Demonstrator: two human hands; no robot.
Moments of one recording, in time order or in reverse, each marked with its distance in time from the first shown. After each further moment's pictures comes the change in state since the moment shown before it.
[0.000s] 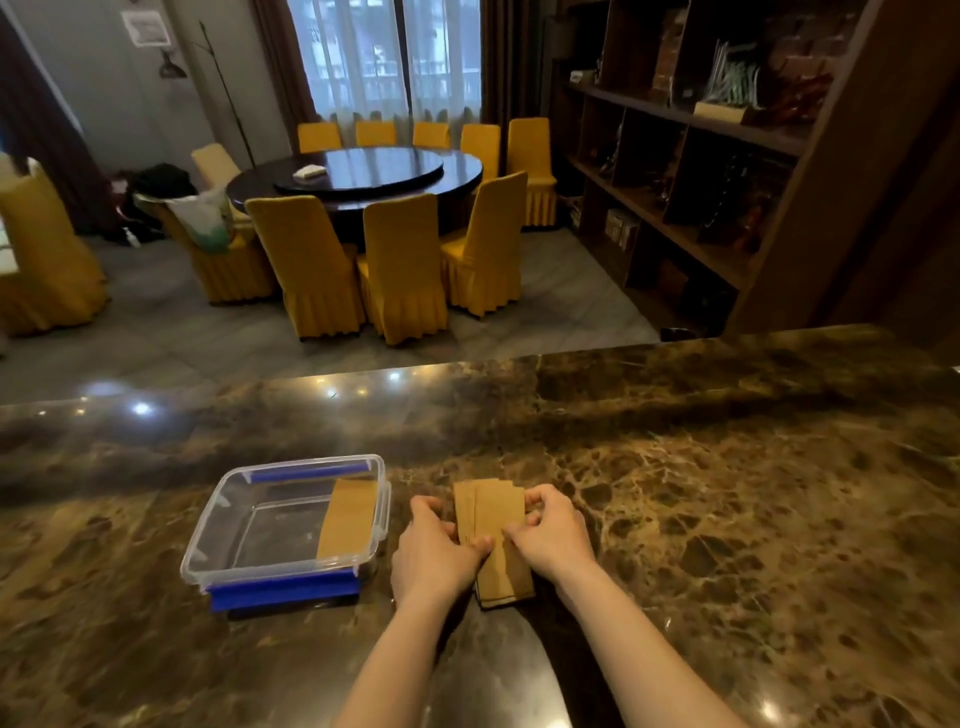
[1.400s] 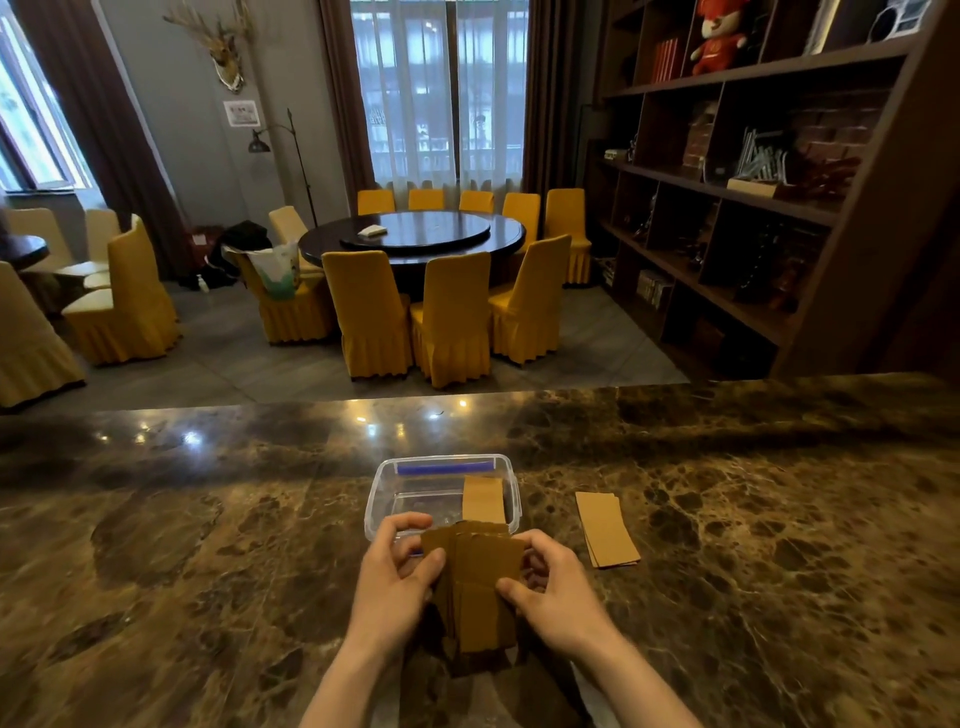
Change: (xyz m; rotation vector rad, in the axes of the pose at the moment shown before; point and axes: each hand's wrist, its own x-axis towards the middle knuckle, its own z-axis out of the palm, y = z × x) left_hand -0.057 -0.129 -0.182 -0.623 -0.040 0.308; right_hand -0.152 -0.056 0.095 0.176 -0.244 -0.393
